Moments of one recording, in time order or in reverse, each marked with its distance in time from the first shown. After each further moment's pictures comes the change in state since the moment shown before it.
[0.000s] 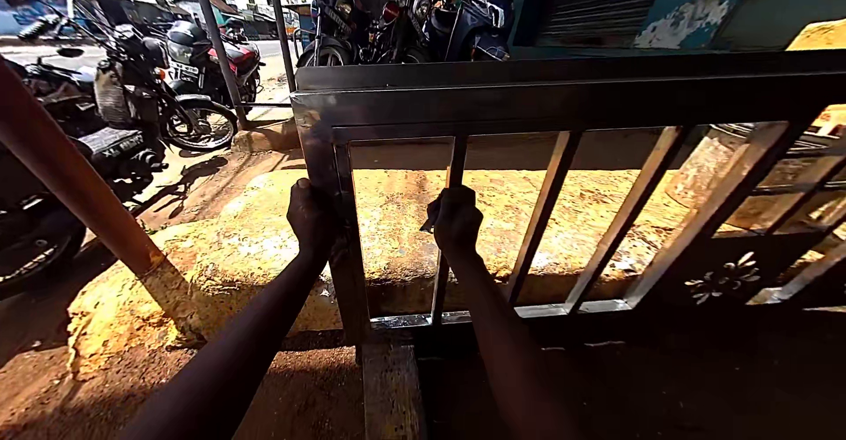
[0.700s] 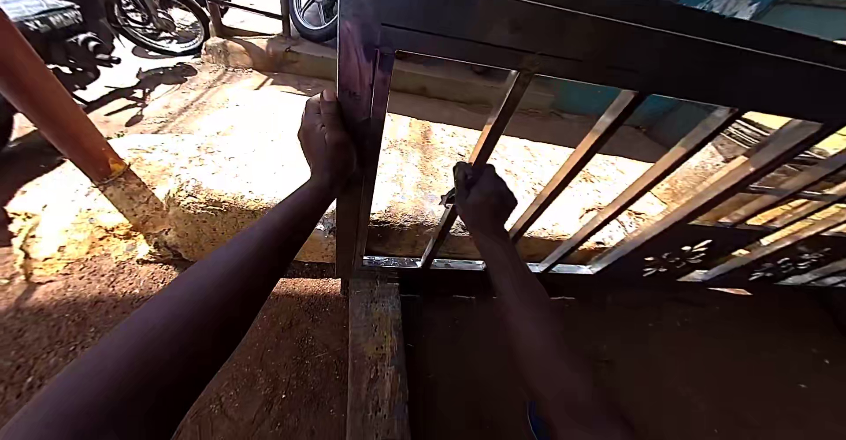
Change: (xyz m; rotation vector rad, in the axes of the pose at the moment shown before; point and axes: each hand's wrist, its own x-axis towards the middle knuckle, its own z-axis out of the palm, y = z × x) left_hand 0.000 0.004 -0.010 0.231 -0.075 0.062; right_hand -0.034 -0.013 -0.036 -0.806 -0.267 0.091
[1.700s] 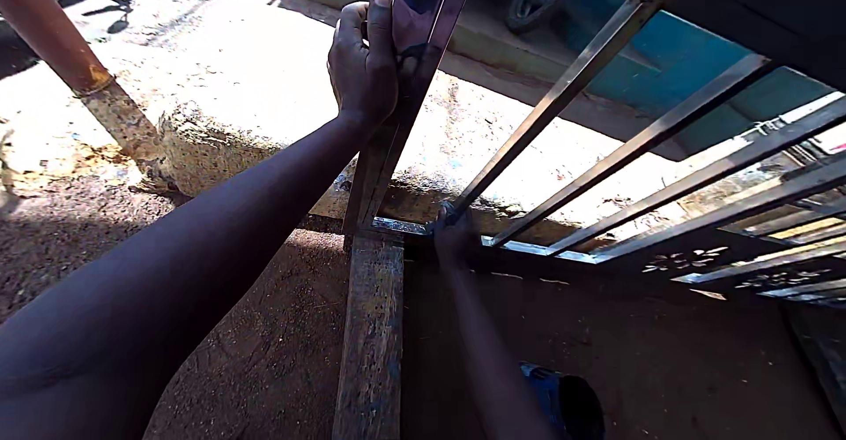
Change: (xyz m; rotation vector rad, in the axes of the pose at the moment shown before) left_hand 0.004 0.002 -0.002 -0.040 0.006 -0.027; right_hand -0.133 0.040 0.112 -0.029 -0.010 0.129
